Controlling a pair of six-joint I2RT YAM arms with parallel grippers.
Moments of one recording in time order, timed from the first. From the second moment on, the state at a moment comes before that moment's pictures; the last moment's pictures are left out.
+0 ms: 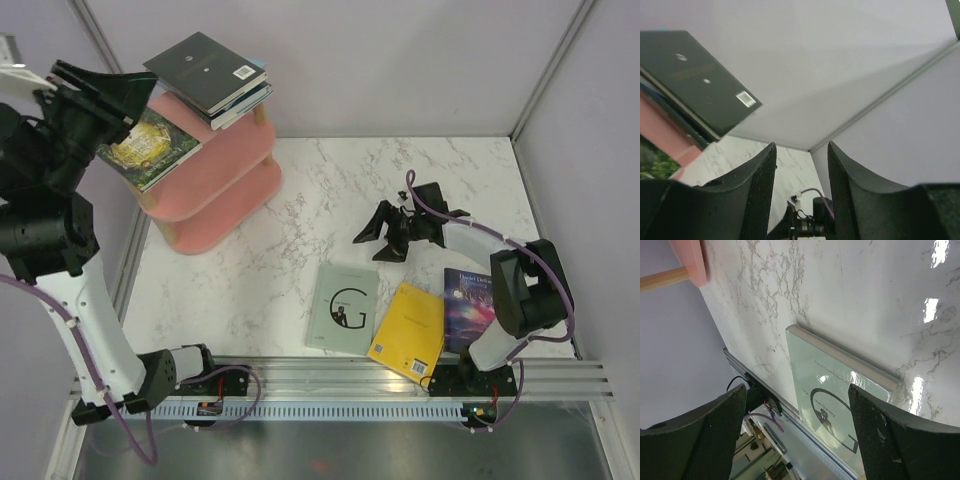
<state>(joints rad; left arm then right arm) 0.27 1.24 2.15 -0.72 0.46 -0.81 0.29 1.65 0.96 -0.25 -0.66 0.83</state>
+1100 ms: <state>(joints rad) -0.61 1.37 0.67 -0.33 0.42 -0.64 0.36 1.52 0.76 -0.42 -0.40 0.79</state>
